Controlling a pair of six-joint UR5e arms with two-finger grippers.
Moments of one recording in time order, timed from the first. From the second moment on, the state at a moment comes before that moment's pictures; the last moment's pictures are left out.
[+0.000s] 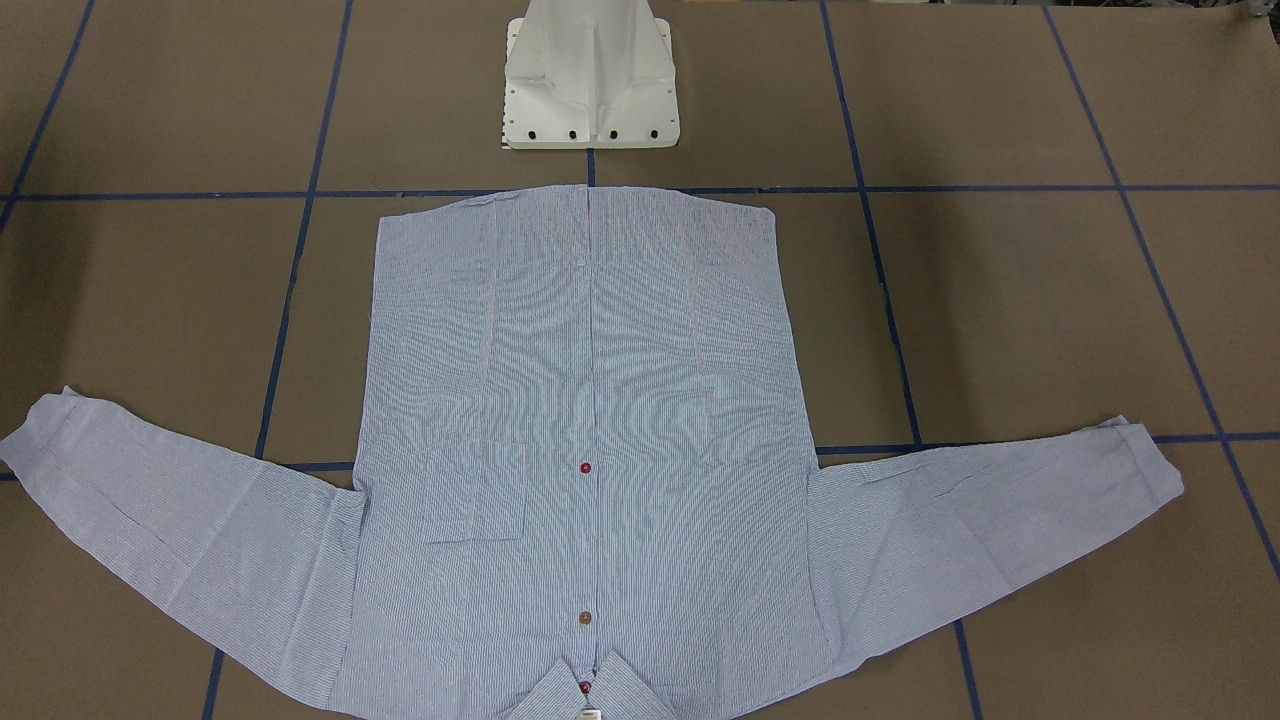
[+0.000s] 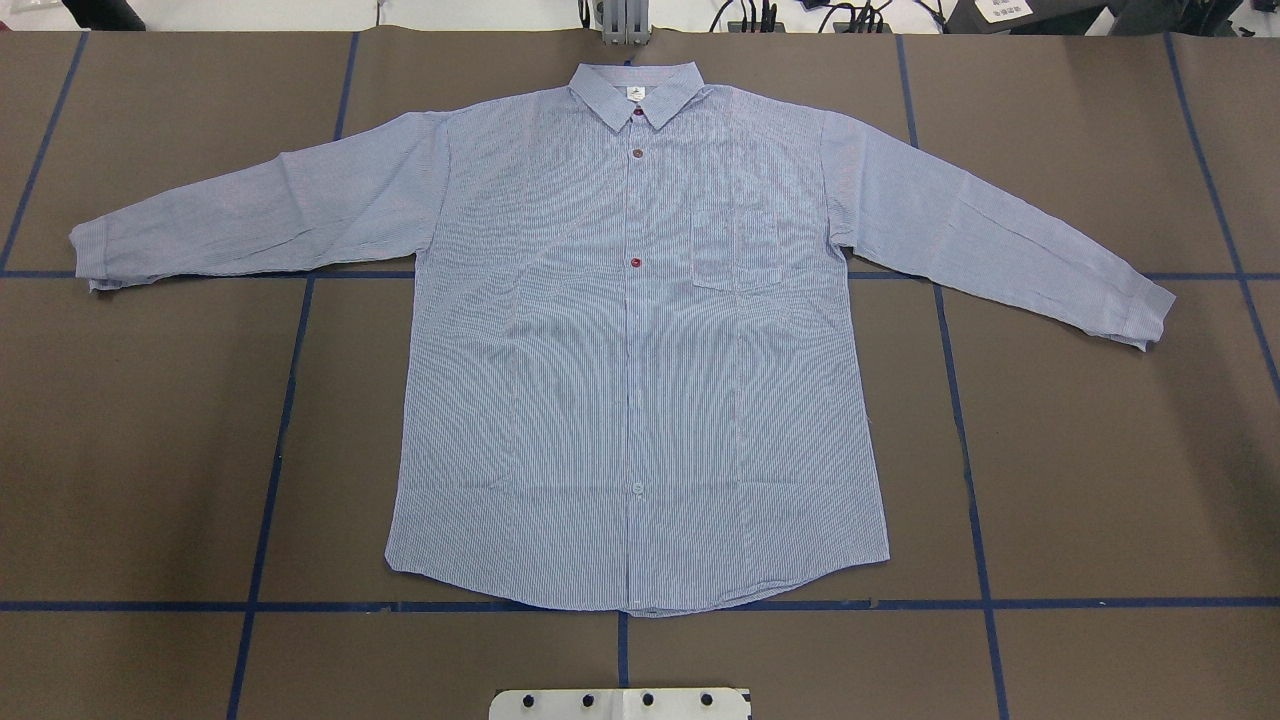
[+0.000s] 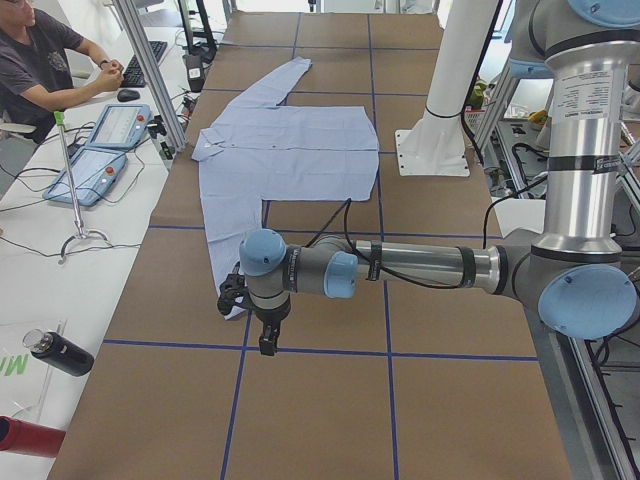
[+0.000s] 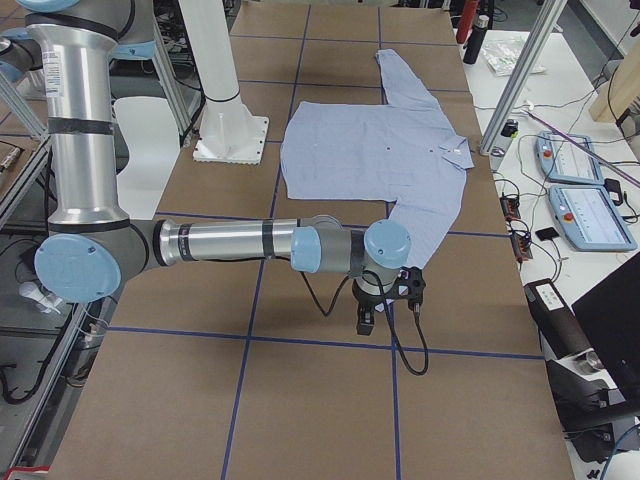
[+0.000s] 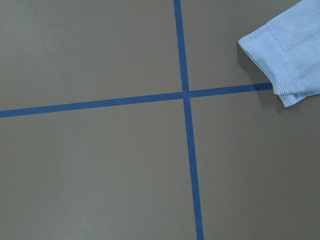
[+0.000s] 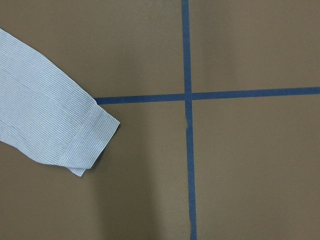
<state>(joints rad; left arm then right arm) -1.51 -1.54 -1.64 -1.64 -2.30 0.00 1.54 -1.55 1.65 -1.67 2.39 0.07</state>
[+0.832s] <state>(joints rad) -1.48 -1.66 -1.65 -1.72 -2.29 0.00 1.36 -1.45 1.47 -1.38 2.39 0.20</state>
